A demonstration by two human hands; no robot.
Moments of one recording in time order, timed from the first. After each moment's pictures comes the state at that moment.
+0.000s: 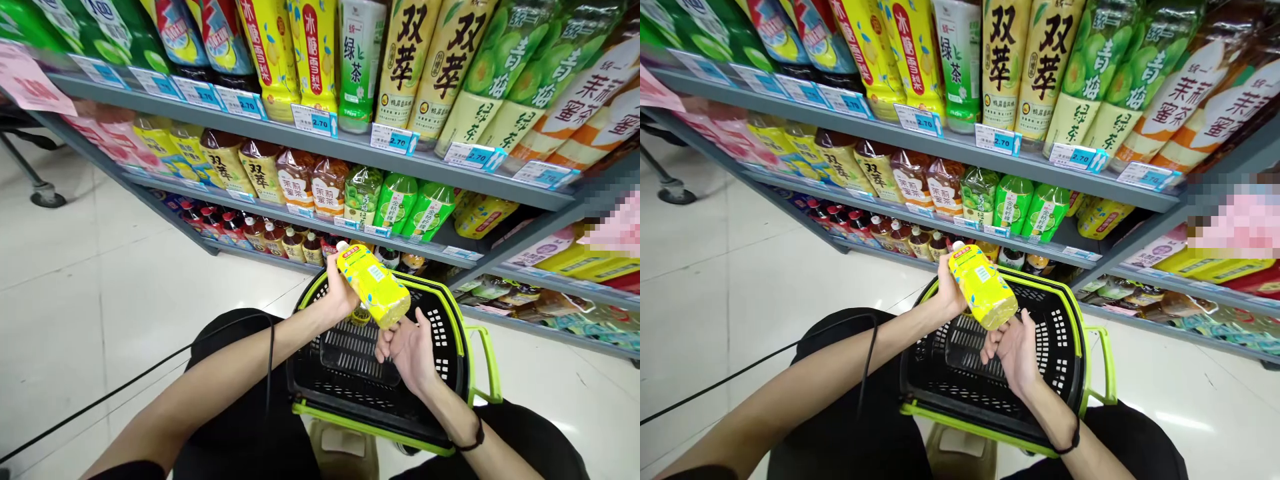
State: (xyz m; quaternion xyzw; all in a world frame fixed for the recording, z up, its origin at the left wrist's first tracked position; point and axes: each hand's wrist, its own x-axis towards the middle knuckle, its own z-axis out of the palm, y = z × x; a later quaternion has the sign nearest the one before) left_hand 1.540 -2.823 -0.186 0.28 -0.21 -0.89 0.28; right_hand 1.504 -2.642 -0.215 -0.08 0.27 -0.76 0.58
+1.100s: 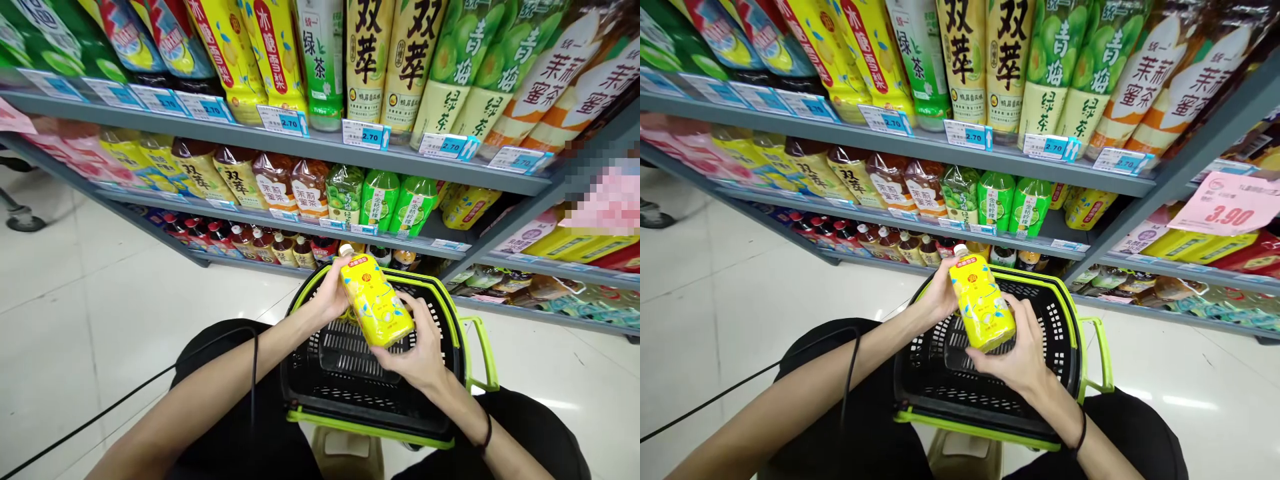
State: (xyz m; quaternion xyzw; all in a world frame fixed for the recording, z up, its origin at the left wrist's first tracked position) left_hand 1.546 -2.819 -0.180 0.28 -0.32 -0.89 0.17; right_hand 1.478 -2.617 -0.209 -0.43 0.66 -0.61 0.04
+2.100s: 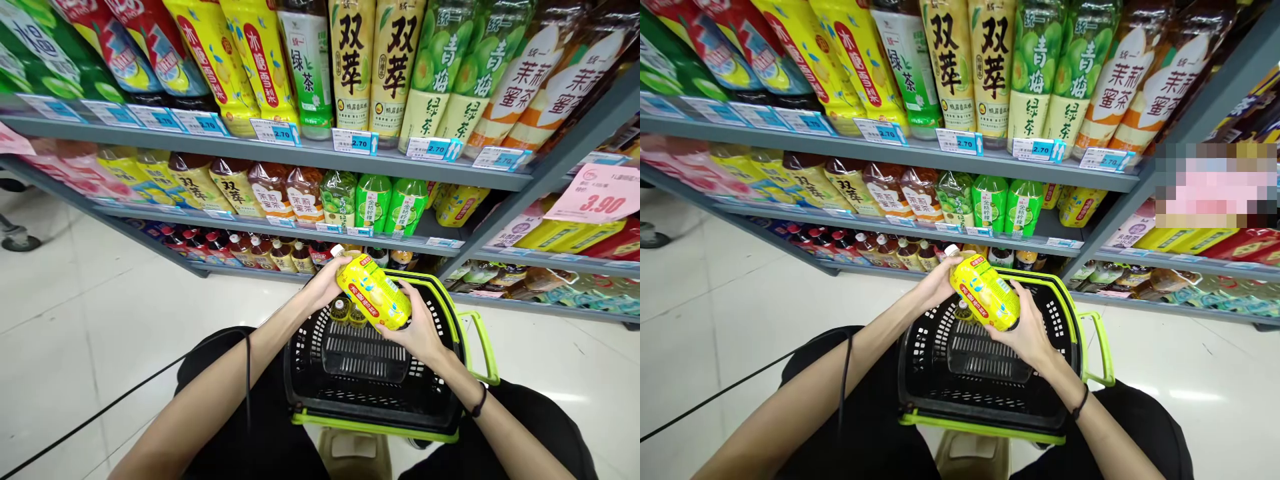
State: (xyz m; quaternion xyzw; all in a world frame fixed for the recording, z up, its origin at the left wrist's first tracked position) left_hand 1.547 -2.849 -0.177 0.24 -0.47 -0.84 0.13; right_hand 1.450 -2.621 -0.243 -0.44 0.73 -0.51 0.11
